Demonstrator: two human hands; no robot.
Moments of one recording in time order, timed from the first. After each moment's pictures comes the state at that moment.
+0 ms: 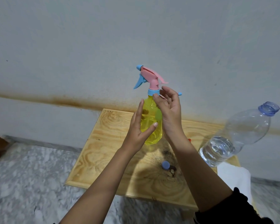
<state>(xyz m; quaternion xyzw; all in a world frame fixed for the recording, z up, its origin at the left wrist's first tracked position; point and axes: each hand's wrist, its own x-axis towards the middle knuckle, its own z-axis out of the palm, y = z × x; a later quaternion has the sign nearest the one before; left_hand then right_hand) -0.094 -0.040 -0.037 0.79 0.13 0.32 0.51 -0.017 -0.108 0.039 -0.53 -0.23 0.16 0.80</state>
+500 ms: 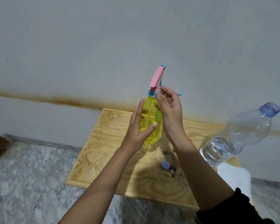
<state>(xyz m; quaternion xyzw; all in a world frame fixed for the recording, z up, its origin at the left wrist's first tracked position) -0.093 -0.037 -0.037 0.78 0.14 0.32 0.51 -0.010 -0.108 0.035 -0.55 -0.22 0.17 0.79</state>
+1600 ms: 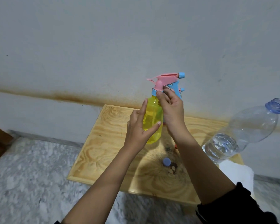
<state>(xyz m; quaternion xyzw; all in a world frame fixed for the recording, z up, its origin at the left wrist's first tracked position) -0.092 -0.046 -0.045 0.82 0.19 0.33 0.42 0.001 -0.104 0.027 -0.60 -0.26 0.14 0.74</state>
